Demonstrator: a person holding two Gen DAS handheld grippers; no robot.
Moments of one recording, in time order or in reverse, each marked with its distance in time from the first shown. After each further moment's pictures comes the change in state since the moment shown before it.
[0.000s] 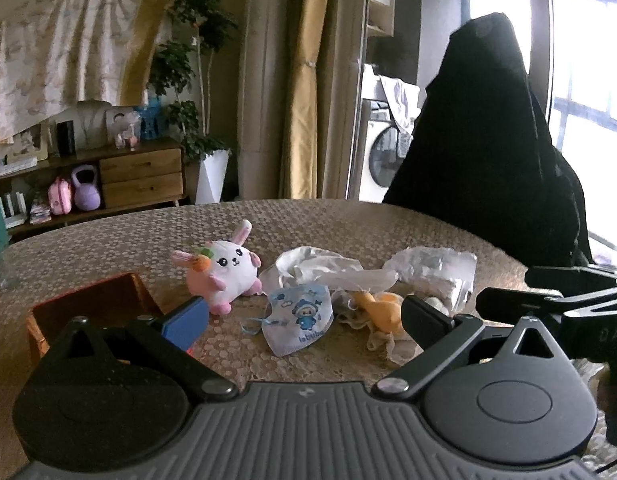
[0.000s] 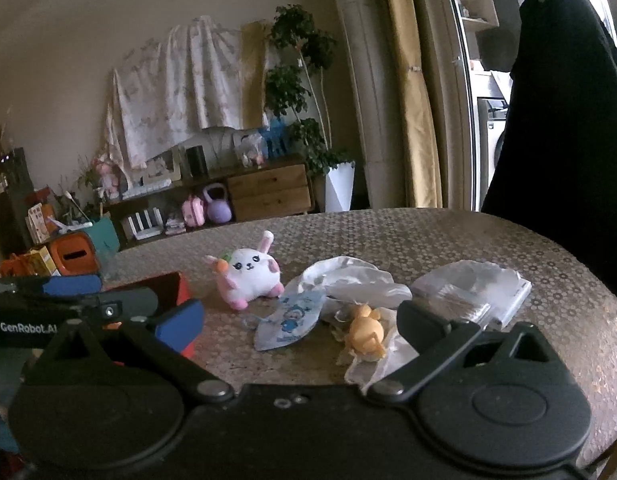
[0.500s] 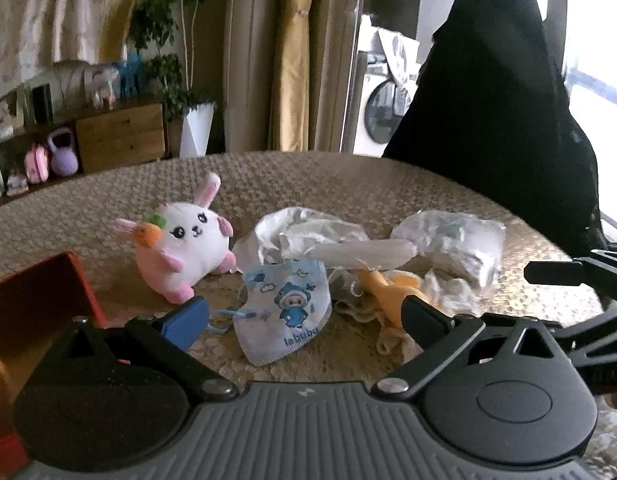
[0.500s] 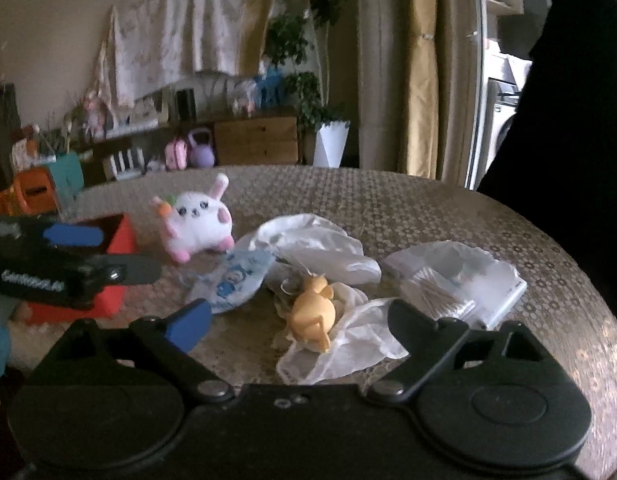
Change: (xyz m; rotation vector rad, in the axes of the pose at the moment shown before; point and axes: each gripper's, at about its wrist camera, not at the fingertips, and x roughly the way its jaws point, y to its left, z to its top) left arm 0.122 -0.005 -0.003 -0.006 0.141 -0.017; right arm 0.076 -0.036 -0.009 -0.139 0.144 -0.039
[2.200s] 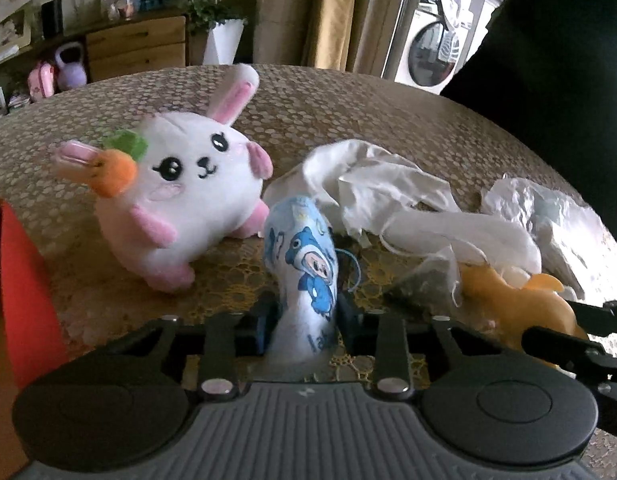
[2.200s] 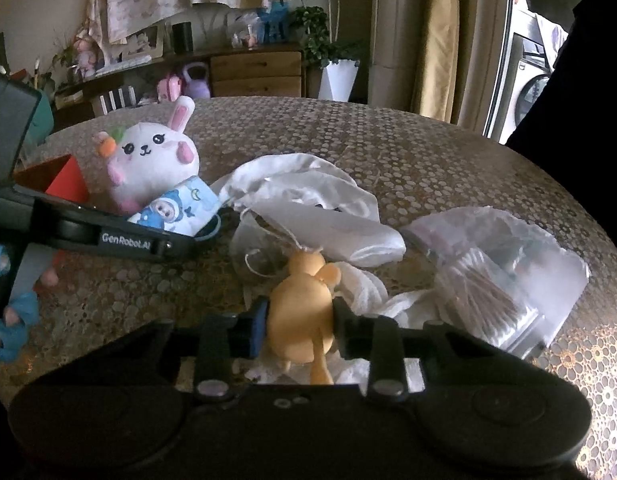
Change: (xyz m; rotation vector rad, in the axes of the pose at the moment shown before) left arm 0.125 0.049 0.008 -0.116 0.219 0.031; right arm 0.104 -0.010 0.005 -0.030 0.165 -0.005
